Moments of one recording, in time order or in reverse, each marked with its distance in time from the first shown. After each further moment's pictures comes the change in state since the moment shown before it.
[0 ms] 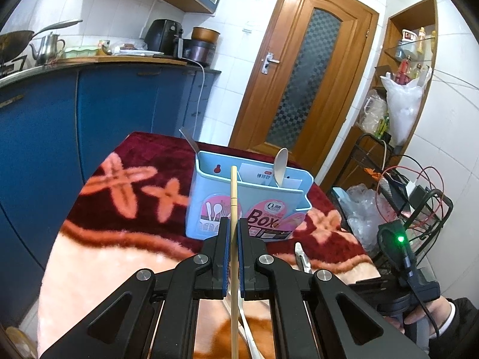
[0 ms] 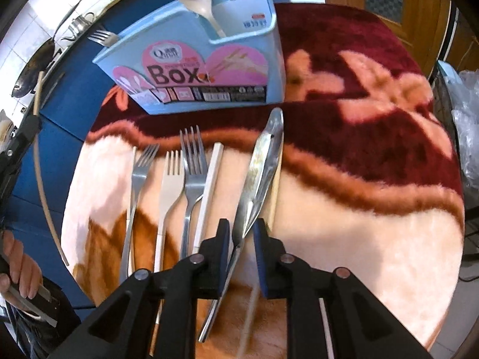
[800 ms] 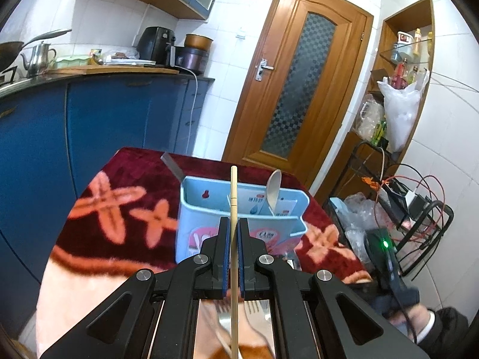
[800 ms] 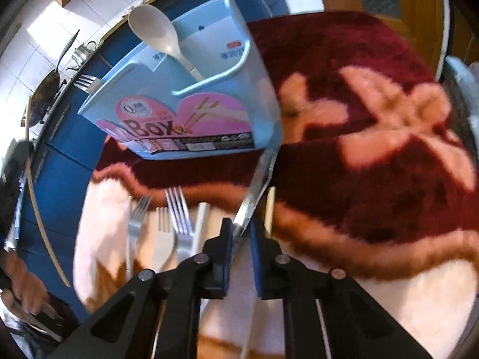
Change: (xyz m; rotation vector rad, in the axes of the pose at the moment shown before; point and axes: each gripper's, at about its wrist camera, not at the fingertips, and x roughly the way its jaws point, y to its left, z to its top) left arm 0.021 -0.012 0.028 0.019 -0.033 -0.018; right arm -0.001 -0.025 0.031 0.037 -0.157 0.086
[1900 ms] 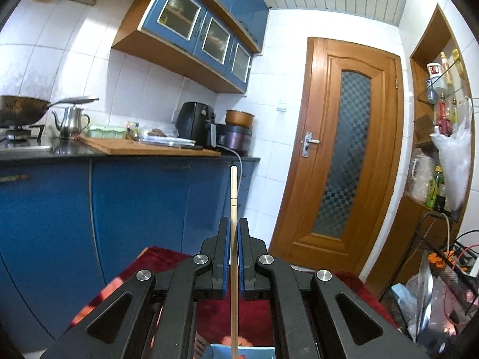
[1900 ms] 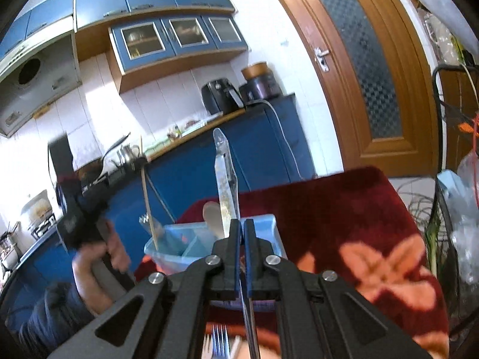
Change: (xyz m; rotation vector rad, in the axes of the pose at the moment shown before) left arm 0.085 0.007 0.087 0.011 -0.401 0.259; right arm -0.085 0.024 0.049 -0.094 -0.693 0.105
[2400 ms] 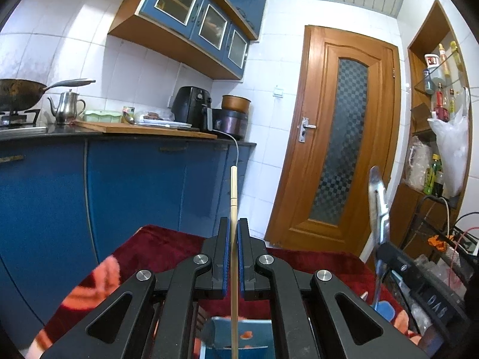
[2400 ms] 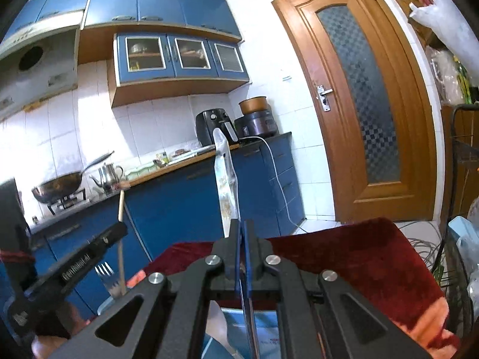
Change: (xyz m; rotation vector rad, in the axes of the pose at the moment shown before) left arm 0.004 0.006 -0.035 0.013 0.051 -0.029; right arm 0.070 0.010 0.005 -0.128 -0.146 -0.084
